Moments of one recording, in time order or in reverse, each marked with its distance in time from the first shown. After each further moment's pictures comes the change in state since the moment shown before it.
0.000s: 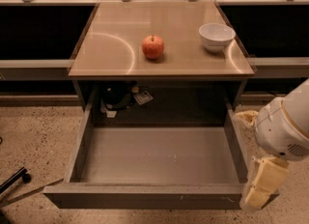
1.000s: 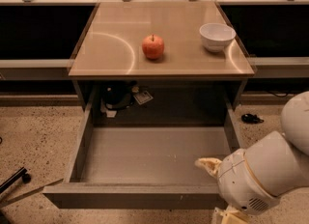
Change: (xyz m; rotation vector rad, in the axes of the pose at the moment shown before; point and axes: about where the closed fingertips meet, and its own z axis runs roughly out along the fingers) arm -0.036 0.089 0.077 -0.203 -0.173 0.003
